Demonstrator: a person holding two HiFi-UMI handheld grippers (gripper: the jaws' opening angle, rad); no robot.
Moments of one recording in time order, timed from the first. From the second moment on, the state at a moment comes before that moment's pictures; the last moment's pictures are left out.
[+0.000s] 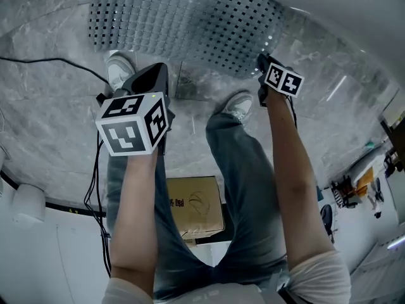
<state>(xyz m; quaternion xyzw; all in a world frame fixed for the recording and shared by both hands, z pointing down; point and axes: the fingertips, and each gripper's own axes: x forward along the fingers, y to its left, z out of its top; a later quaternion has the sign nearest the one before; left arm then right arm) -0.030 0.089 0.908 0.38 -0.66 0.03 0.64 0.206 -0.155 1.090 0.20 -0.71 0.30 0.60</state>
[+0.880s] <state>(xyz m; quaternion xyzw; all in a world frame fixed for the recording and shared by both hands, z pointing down) 0.001 0.070 0.912 0.40 -0.65 0.04 0.65 0.314 -0.235 1.092 0.32 -0.68 0.32 0.57</state>
